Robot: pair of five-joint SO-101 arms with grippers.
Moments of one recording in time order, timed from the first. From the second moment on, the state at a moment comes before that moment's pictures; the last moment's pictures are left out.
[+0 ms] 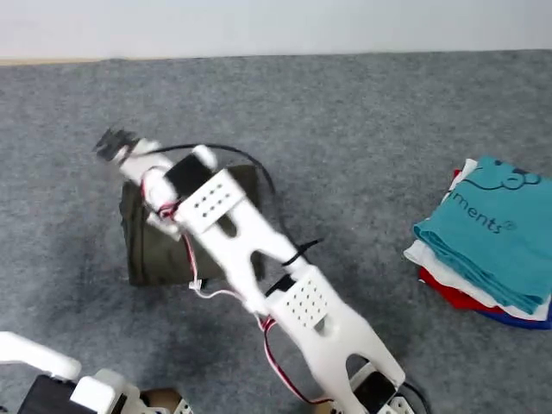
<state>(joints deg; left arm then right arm) -72.5 -13.4 16.5 97.1 -42.1 -47.0 57.5 -79.0 100.6 11.6</state>
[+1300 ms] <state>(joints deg) -60.2 -13.4 9.5 98.8 -34.0 -40.5 61.0 -58.6 90.6 -30.1</state>
